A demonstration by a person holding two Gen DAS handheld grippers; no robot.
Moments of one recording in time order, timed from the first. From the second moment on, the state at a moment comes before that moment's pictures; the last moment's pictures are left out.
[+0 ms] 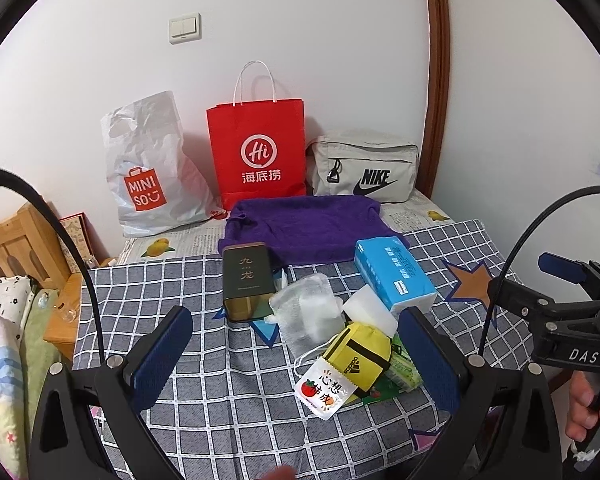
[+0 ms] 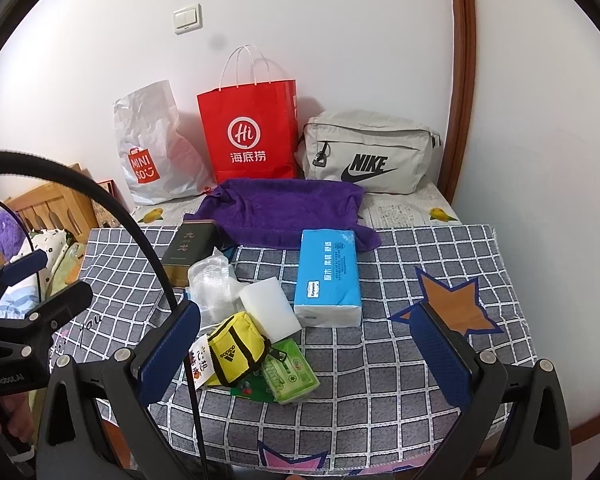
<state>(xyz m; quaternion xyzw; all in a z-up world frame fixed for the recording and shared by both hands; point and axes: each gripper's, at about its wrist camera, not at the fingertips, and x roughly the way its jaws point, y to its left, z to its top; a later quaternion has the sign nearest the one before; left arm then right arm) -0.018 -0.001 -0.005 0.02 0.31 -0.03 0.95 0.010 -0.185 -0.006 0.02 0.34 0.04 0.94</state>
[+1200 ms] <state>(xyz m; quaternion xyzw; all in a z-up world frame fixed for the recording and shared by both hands) 0.044 0.032 -0.092 -0.01 0.43 -0.02 0.90 0.069 -0.179 -0.183 -0.01 0.49 0.14 0.86</state>
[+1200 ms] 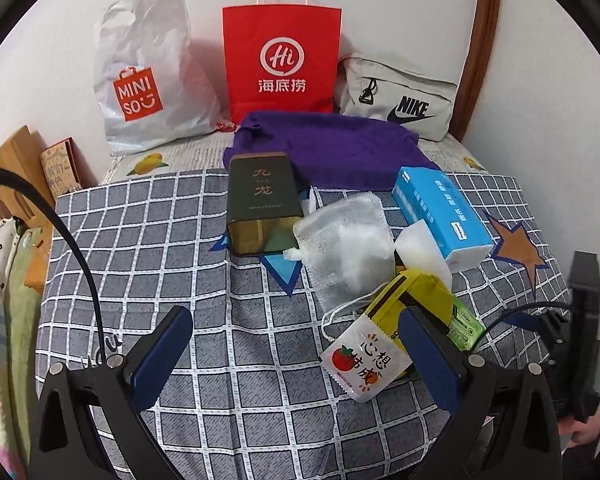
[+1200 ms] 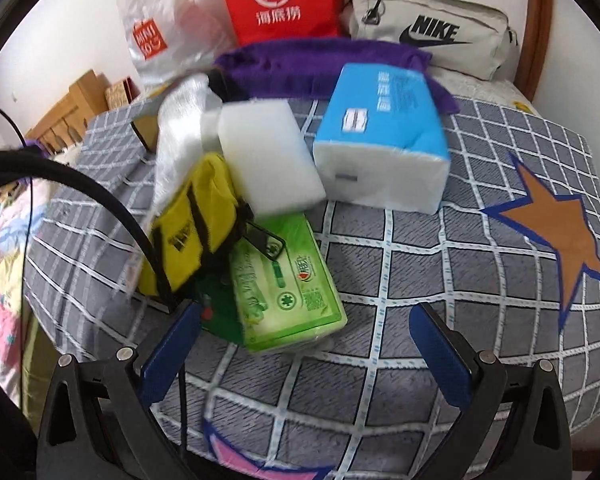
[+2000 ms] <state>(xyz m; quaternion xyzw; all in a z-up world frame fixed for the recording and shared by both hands) 0.108 0.018 -0.142 -0.06 0.48 -0.08 0.87 0.063 -0.211 -0.174 -0.02 0.47 0.17 0.87</state>
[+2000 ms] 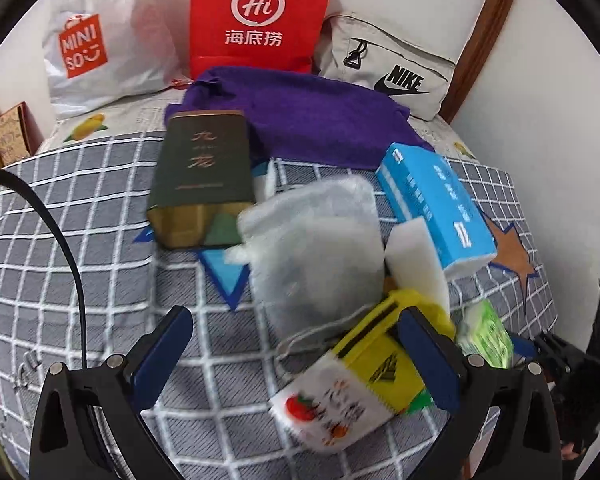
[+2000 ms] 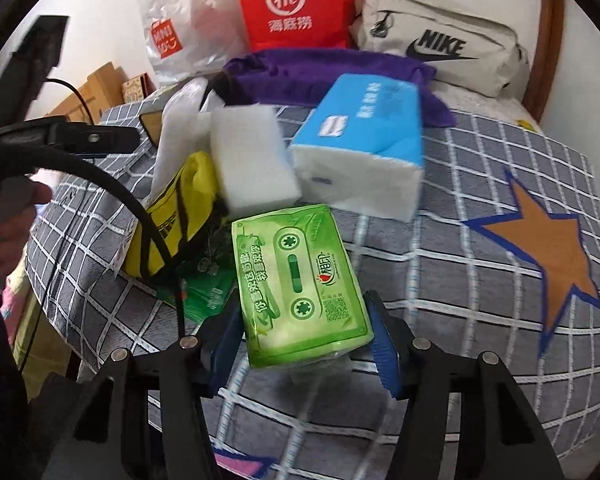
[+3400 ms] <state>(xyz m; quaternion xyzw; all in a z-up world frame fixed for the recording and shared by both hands) 0.127 0.058 -0.198 -0.03 0.44 -0.03 0.90 0.097 -0.222 -0.169 -0.01 0.49 0.13 0.86</state>
